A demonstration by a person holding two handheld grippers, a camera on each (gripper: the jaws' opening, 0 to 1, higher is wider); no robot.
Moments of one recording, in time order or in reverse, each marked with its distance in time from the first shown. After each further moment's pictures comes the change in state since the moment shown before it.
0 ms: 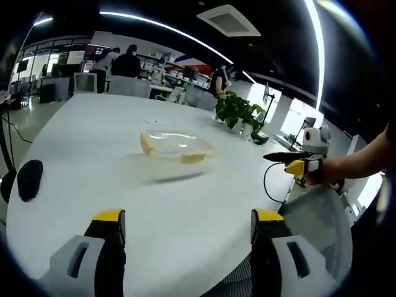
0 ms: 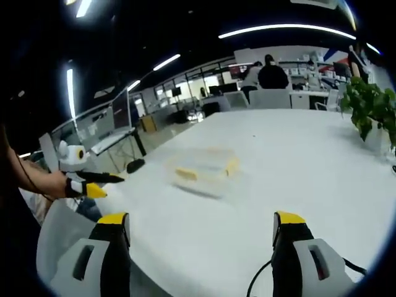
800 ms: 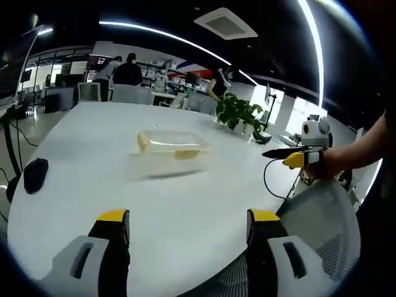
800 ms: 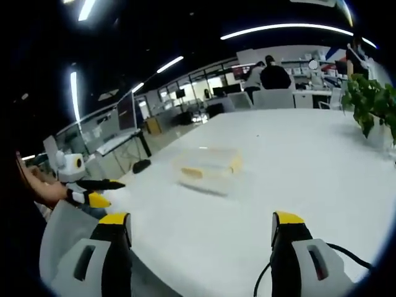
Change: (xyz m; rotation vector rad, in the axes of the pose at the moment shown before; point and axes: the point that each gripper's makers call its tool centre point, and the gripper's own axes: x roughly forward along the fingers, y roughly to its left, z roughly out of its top) left arm -0.008 -0.016 -0.014 0.043 -0.056 0.065; right arm -0.004 0.009 -0.005 0.009 -0.013 0.046
